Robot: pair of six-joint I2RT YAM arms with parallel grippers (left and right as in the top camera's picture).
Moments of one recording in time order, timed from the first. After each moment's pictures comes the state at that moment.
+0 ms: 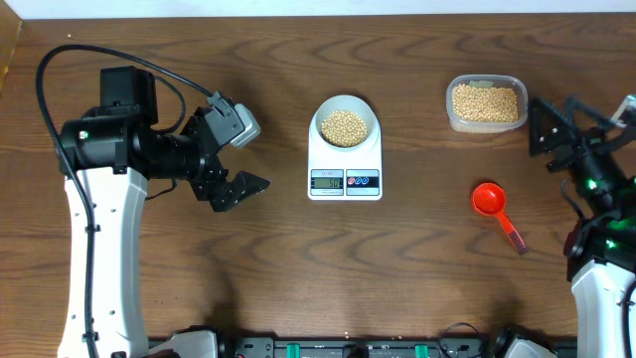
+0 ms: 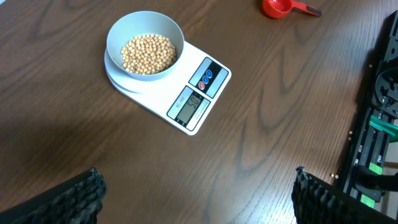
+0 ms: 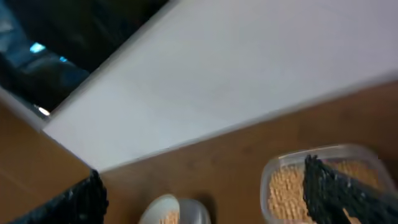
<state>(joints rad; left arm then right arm) 0.09 1.42 1.49 -1.37 0.74 1.03 -0.44 1.09 0.61 0.42 -0.81 0.58</state>
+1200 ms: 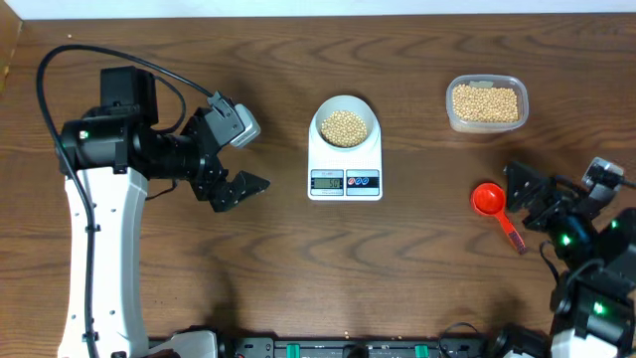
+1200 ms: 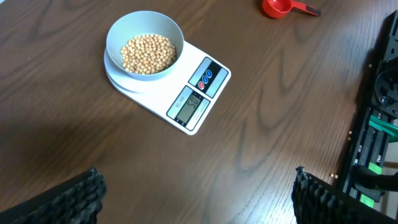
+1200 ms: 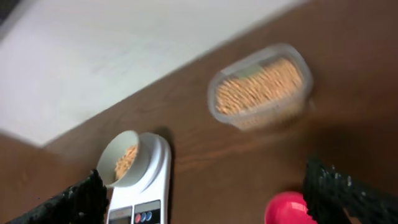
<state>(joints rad) 0.09 1.42 1.49 -1.37 0.74 1.03 -0.44 0.64 0.52 -0.25 -0.64 0.33</state>
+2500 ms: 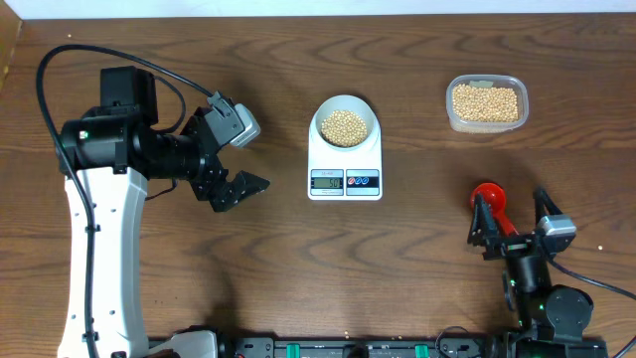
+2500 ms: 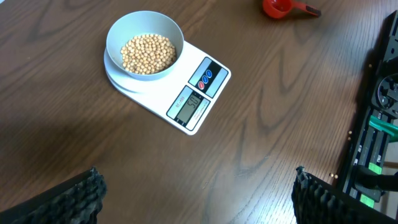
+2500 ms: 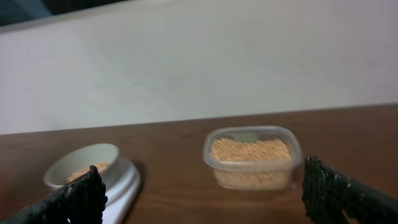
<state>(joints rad) 0.09 1.42 1.49 -1.37 0.74 1.03 -0.11 0.01 0.01 0.09 -0.24 0.17</state>
